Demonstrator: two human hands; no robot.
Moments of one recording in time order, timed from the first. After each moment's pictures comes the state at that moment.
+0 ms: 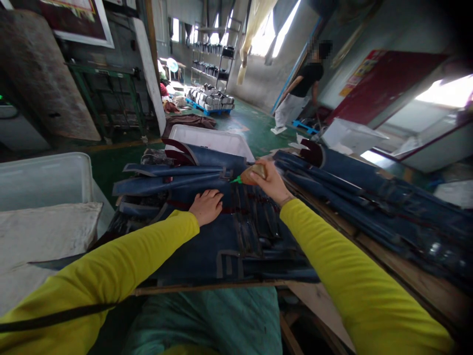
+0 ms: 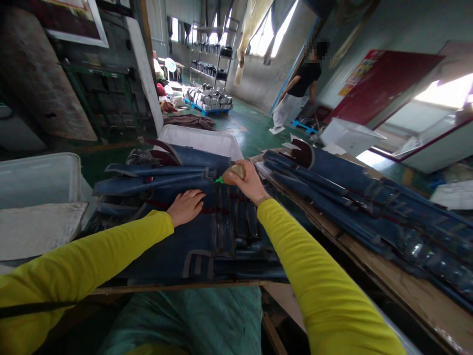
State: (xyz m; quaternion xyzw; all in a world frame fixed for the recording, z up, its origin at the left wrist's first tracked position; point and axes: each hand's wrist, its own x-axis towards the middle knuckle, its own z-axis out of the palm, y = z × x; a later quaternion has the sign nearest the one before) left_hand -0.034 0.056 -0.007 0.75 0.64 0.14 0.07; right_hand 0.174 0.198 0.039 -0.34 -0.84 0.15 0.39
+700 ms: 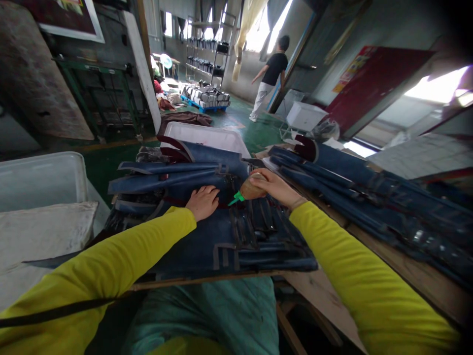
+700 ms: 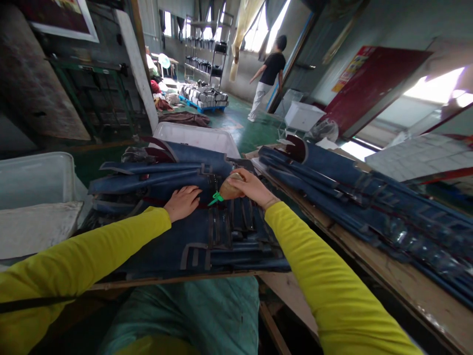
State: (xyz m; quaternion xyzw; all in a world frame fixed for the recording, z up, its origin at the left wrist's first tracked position) left_hand -0.035 0.057 -0.010 0.76 0.64 0.15 0.06; right_hand 0.189 0.151 0.067 -0.45 -0.78 0.36 0.25
